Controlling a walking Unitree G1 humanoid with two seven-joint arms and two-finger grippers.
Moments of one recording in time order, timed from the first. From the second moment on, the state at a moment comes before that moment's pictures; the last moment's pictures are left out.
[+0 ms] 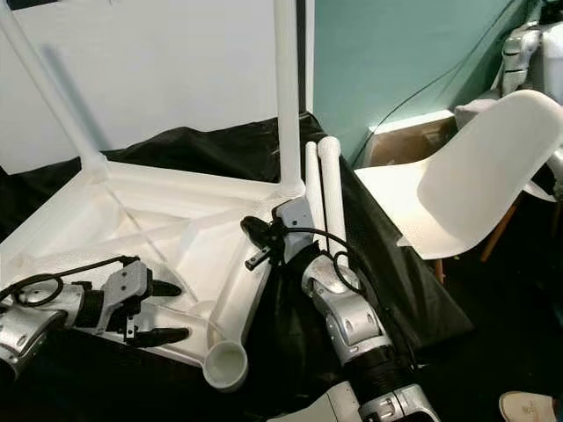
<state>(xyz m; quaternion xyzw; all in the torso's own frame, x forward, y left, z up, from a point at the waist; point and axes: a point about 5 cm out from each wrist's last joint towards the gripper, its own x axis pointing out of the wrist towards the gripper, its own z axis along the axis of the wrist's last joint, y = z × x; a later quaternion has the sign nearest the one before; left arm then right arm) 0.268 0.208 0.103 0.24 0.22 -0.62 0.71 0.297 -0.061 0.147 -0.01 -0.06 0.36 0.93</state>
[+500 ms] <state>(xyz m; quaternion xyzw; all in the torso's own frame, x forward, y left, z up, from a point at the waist) 0.288 0.202 0.091 0.24 0.24 -0.60 0.73 0.297 -0.060 0.147 -0.01 -0.06 0.36 0.93</state>
